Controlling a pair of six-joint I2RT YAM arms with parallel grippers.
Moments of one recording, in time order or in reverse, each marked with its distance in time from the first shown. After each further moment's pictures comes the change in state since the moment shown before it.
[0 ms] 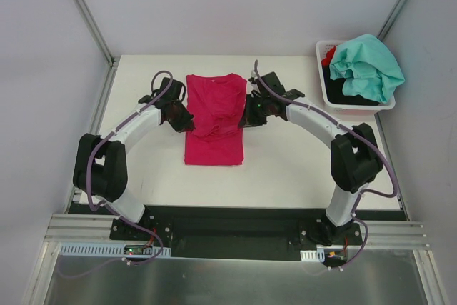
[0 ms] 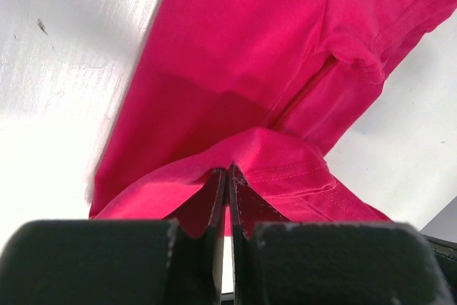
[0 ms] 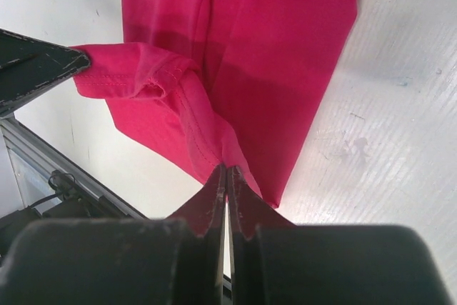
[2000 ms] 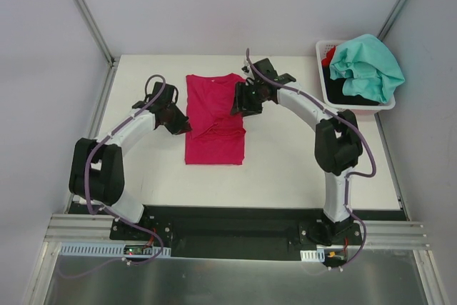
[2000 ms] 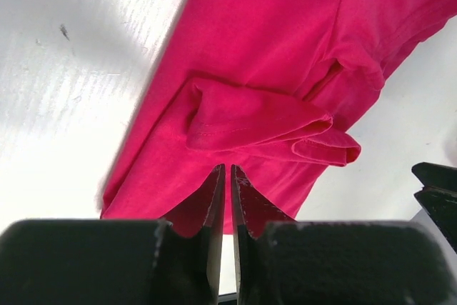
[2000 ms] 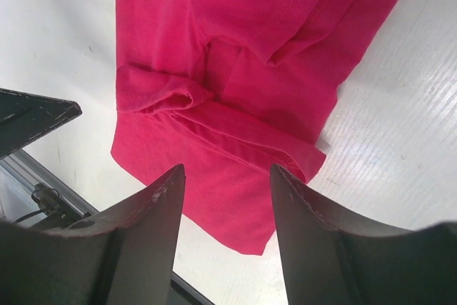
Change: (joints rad) left arm 0.053 -0.047 -0.088 0.074 0.045 -0.006; right arm -0.042 0.238 0.311 -0.114 -0.029 -0.117
